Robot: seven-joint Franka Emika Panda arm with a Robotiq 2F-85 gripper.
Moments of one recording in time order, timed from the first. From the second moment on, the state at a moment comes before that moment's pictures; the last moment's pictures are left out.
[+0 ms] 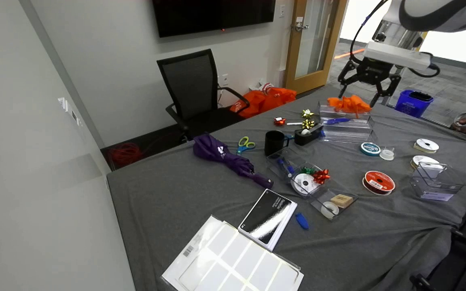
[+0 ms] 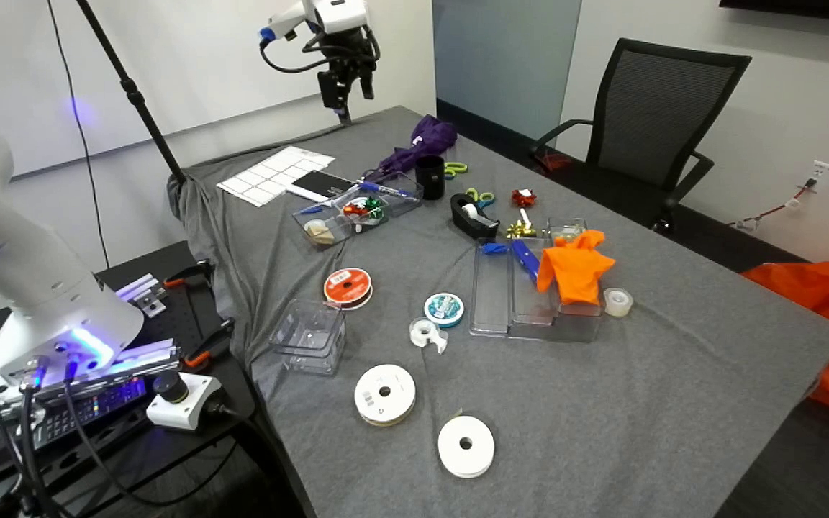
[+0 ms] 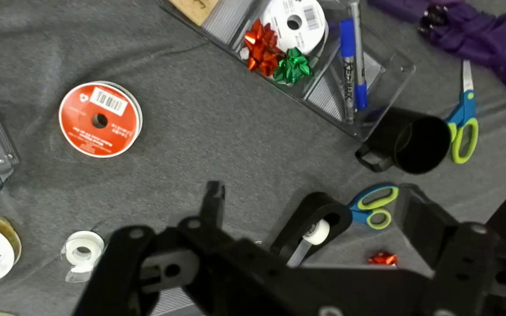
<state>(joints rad) -0.10 0.01 -0.01 -2.08 0.15 2.21 0.81</state>
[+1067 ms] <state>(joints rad) -0.08 0.24 -0.06 -1.83 0.16 2.21 1.16</state>
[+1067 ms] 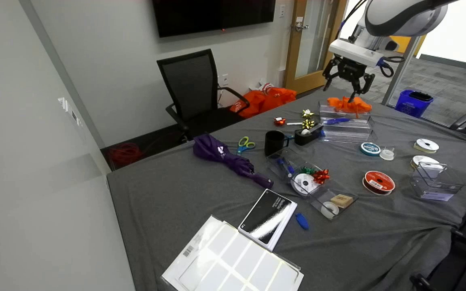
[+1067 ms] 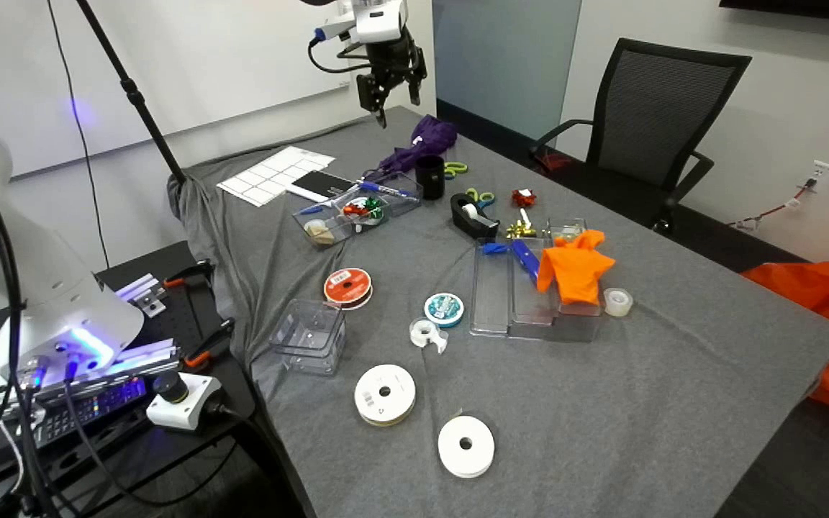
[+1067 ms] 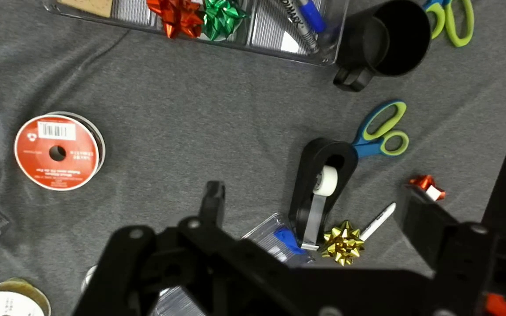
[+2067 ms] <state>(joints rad) -0.03 0.78 -0.11 -1.30 0.13 2.15 1.52</state>
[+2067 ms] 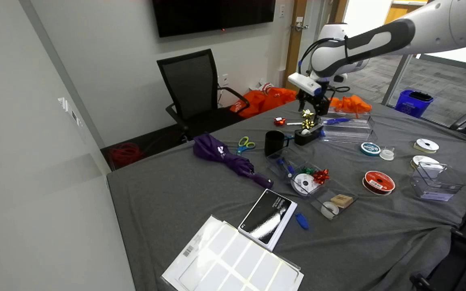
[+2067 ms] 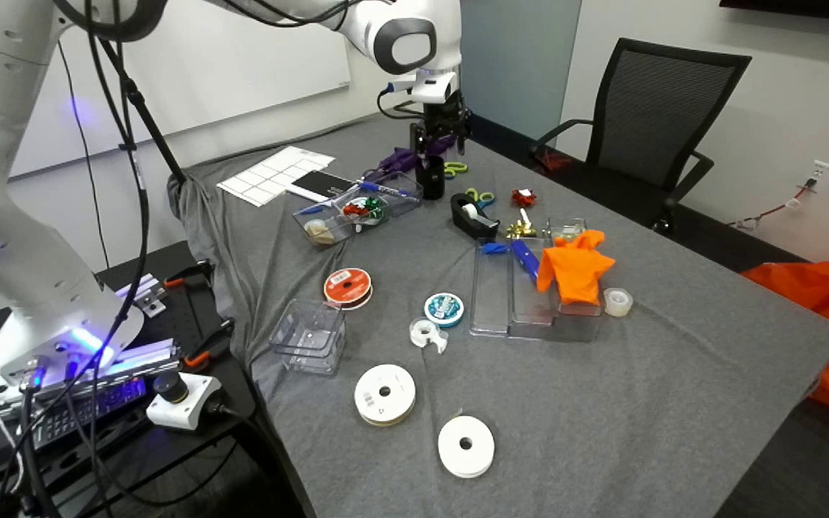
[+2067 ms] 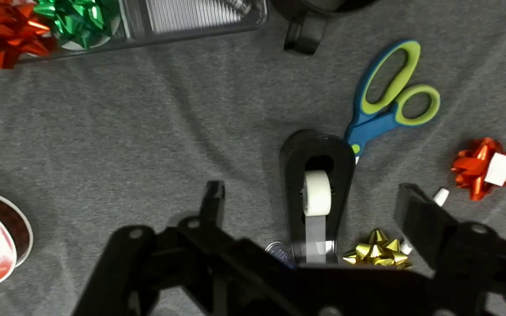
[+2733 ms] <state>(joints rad) -0.06 1.06 -0.17 -0.98 0.10 2.14 1.56</state>
